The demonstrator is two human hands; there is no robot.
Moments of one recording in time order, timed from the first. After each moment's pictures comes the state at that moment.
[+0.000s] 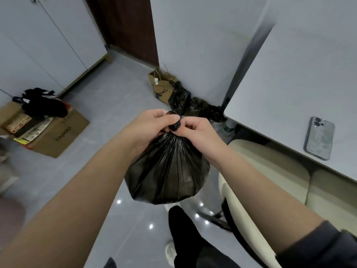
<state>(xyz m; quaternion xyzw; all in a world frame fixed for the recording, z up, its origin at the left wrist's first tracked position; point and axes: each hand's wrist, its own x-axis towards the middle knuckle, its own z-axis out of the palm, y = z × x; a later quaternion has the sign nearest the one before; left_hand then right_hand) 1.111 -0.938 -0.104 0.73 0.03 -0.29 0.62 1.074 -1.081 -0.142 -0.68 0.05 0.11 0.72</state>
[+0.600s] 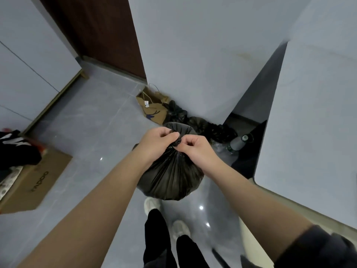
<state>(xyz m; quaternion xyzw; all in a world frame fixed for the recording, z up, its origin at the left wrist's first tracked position) 1.402 -0.959 -0.185 0.80 0.00 -0.30 0.52 1.347 -1.088 -0.218 -0.72 0.16 0.09 0.67</state>
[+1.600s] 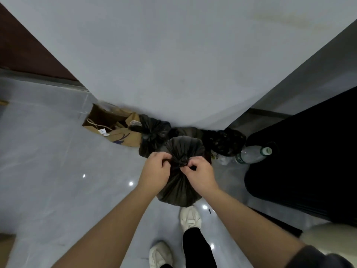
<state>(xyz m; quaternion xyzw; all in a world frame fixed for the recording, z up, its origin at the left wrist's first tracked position) 1.647 -1.088 -0.530 0.88 -0.15 -0.32 0.31 1.556 -1.201 -0.540 -0.77 0.40 0.06 0.49</state>
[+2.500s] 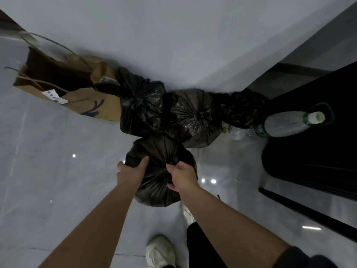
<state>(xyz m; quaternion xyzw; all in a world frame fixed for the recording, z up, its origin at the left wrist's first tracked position) 1.643 -1.029 -0.774 0.81 0.28 -0.42 0.29 1.557 -1.137 -0.753 -0.40 0.62 0.17 0.65</state>
